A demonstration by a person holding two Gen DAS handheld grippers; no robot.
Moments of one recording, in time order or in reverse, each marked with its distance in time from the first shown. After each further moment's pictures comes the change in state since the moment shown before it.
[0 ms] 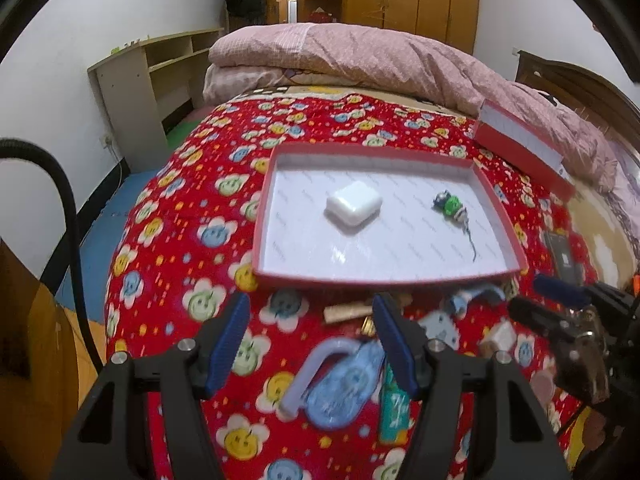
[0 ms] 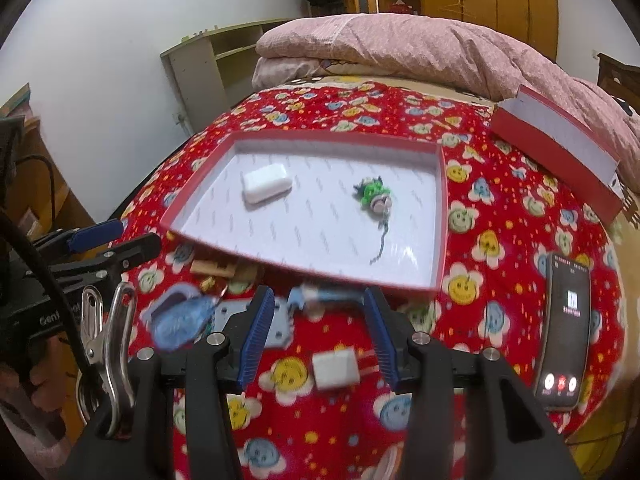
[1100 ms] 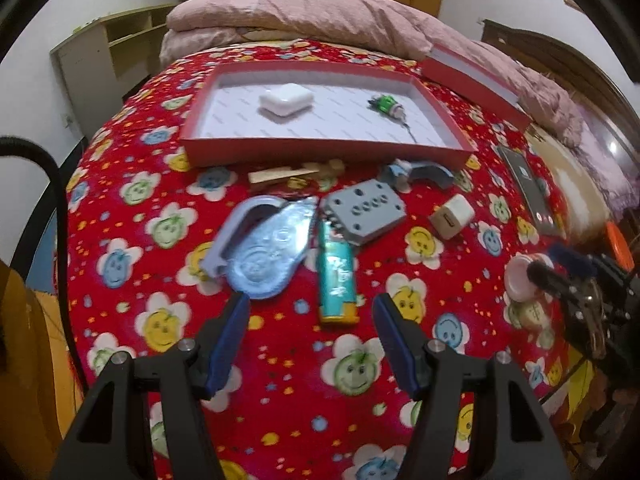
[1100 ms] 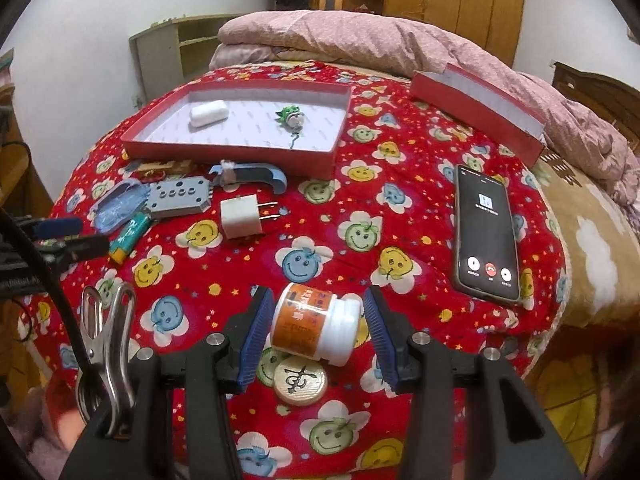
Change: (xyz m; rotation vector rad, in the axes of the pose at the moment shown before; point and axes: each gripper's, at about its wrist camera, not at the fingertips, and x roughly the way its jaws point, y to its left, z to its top) left arm -0.002 -0.038 -0.087 0.073 0.104 -0.132; right arm -0.039 -0.034 -0.105 -0.001 -0.021 -0.210
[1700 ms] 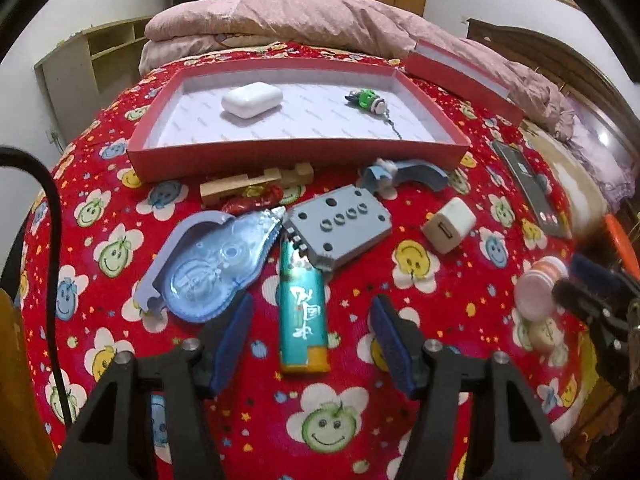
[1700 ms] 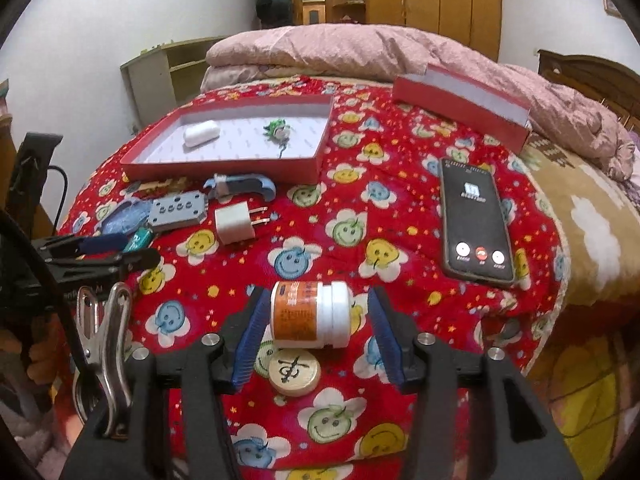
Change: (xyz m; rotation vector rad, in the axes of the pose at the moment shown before) left arm 0.034 -0.017 0.007 0.045 -0.044 -0.009; right arm -0.009 -0.012 -0.012 0.075 -0.048 0.023
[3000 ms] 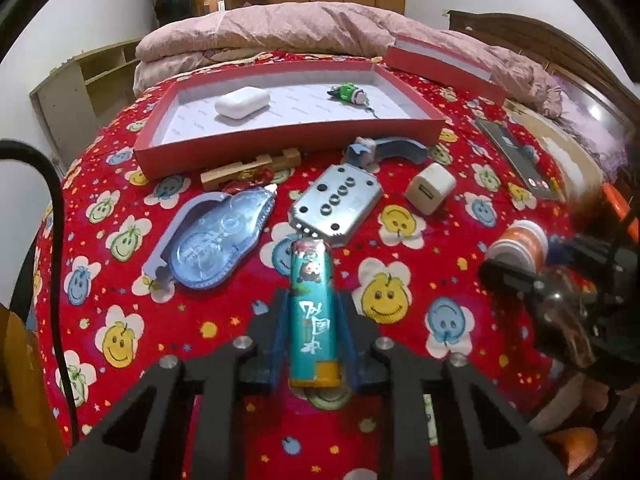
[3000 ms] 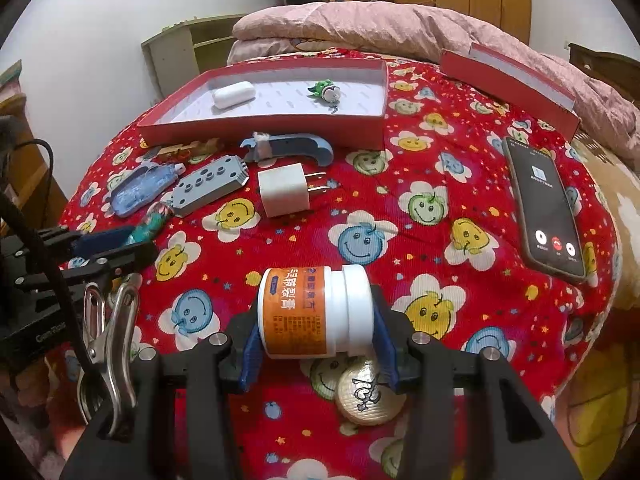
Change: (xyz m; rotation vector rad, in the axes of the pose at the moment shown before) left arm -0.015 -0.008 -0.027 0.087 -0.037 0.007; right arm 0.041 0.033 -0.008 -0.044 0.059 0.080
